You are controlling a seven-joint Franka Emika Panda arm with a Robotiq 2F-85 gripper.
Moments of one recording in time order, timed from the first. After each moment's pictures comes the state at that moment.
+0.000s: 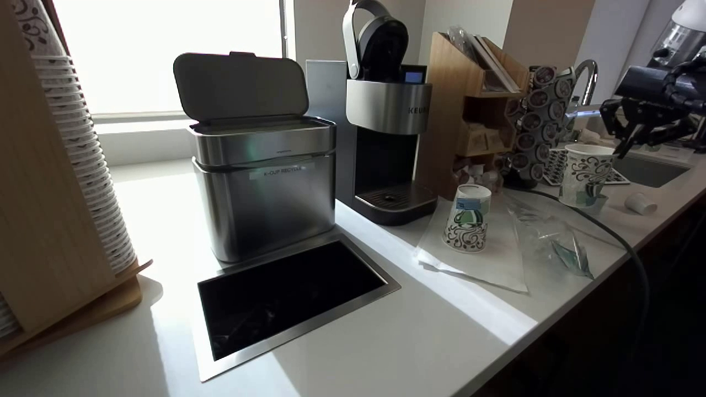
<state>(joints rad) -0.57 -0.49 0.17 -2.70 -0.36 2.59 1.19</state>
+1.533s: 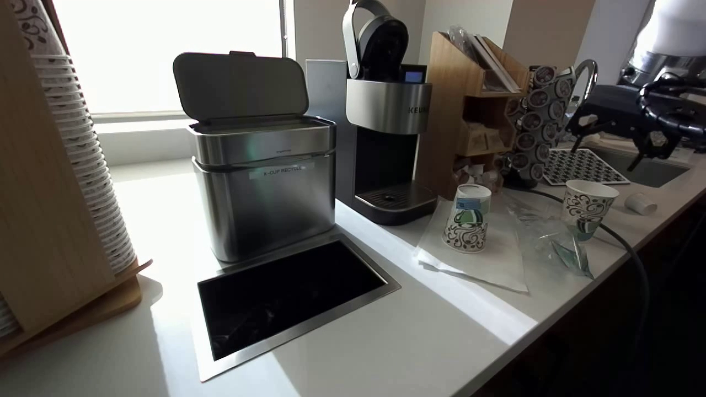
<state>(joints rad) -0.43 -0.41 0.10 -2.66 -0.57 2.61 1.43</state>
